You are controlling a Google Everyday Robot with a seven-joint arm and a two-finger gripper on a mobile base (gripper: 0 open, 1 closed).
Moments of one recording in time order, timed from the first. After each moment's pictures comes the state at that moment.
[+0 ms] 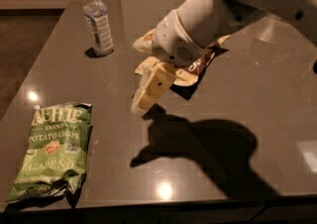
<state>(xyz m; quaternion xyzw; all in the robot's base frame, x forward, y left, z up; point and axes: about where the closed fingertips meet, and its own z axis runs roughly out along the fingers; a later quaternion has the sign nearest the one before) 0.475 0.028 0.942 -0.67 0.64 0.23 0.30</state>
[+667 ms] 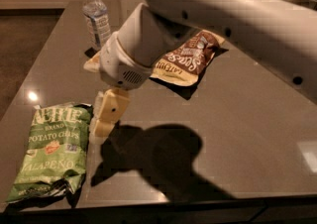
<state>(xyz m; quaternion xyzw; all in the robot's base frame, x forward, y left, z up) 0.435 0.116 0.917 -0.74 0.57 0.24 0.27</state>
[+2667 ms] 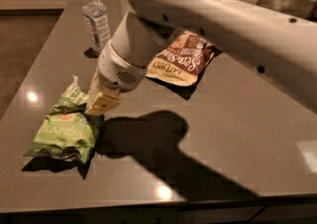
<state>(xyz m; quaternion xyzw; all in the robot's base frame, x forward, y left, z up) 0.439 0.128 0.886 -0.74 0.59 0.26 0.19</state>
